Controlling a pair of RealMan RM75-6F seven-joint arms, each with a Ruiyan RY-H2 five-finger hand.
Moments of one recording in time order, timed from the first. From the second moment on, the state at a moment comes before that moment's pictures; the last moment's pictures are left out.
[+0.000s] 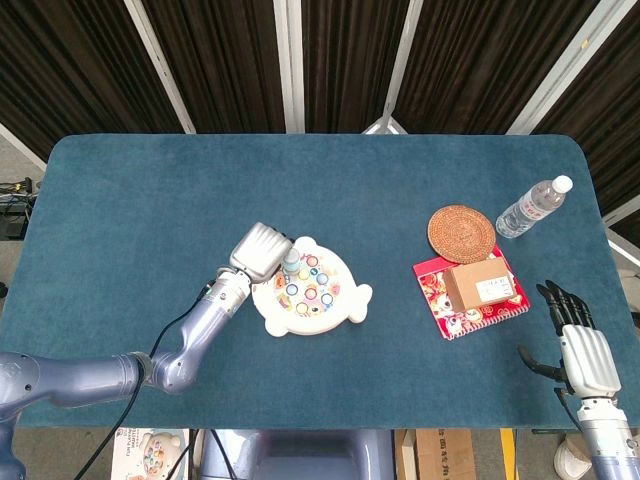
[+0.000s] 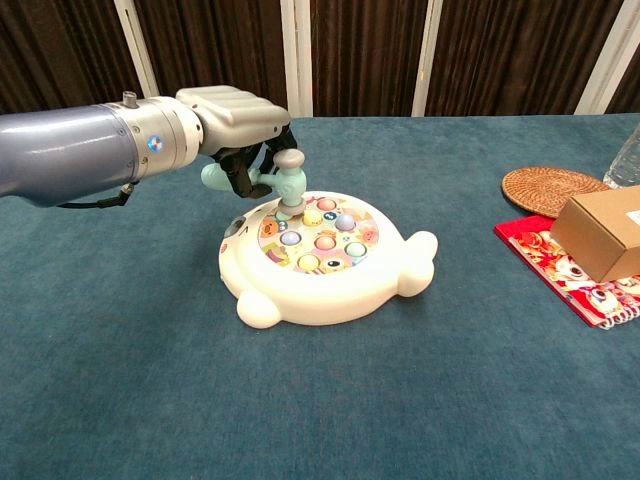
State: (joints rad) left arm -1.08 -1.61 -0.20 -1.42 0.81 0.90 0.81; right arm 0.11 -1.12 0.08 -1.70 -1.42 1.38 0.17
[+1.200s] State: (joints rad) left arm -1.11 -1.62 -0.19 -1.43 0.81 0.92 0.76; right arm 0.10 -1.11 0.08 -1.70 -1.42 1.38 0.18
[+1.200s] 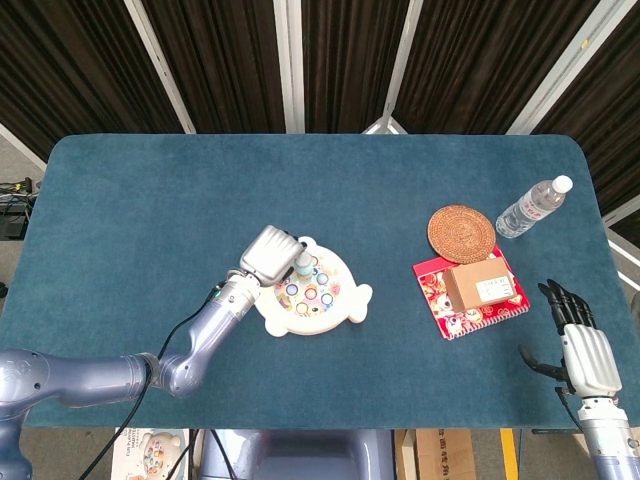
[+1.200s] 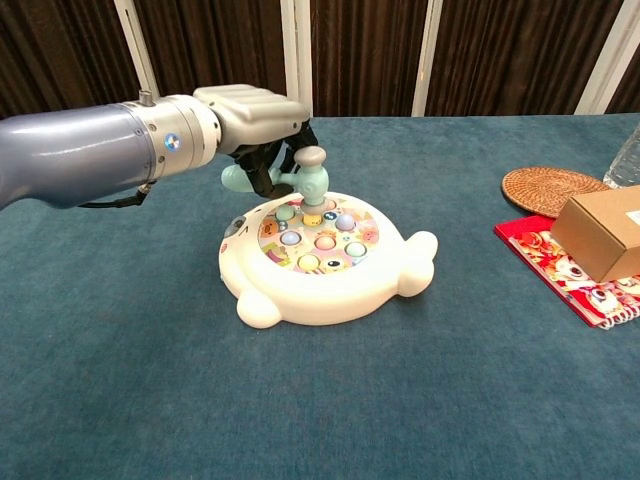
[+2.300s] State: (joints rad) left arm -1.09 -1.58 -0.19 -1.49 0.82 0.97 0.75; right arm 0.10 -1.11 0.08 -1.70 -1.43 1.39 0.17
